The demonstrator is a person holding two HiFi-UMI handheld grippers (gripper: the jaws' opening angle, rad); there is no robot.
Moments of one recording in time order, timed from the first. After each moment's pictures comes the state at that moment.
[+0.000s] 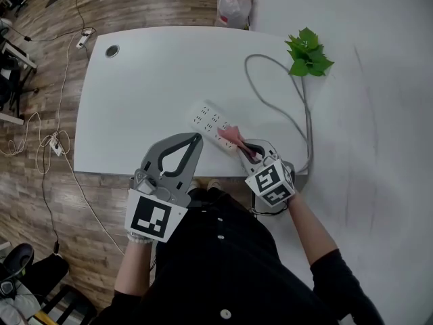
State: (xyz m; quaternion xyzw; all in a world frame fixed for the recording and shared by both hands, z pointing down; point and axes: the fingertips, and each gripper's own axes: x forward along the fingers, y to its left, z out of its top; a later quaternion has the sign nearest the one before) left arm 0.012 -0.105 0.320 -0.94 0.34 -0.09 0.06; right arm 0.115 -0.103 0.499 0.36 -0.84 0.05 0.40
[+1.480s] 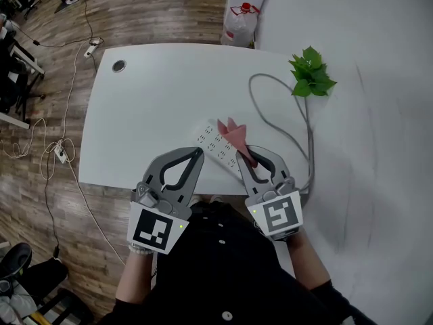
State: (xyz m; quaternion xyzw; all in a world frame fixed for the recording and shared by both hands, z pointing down) left arm 0.013 -0.124 0.308 -0.93 0.35 -0.10 0.07; right arm 0.086 -0.132 0.359 0.45 -0.86 0.00 0.24
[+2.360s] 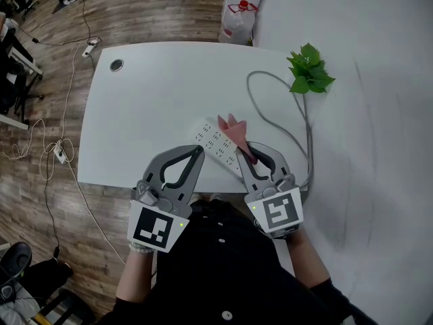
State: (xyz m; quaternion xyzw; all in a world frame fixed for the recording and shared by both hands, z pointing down) left arm 0.013 -0.121 0.304 -0.93 0.34 -0.09 0.07; right arm 0.085 -0.132 0.353 0.46 -0.86 0.01 0.23
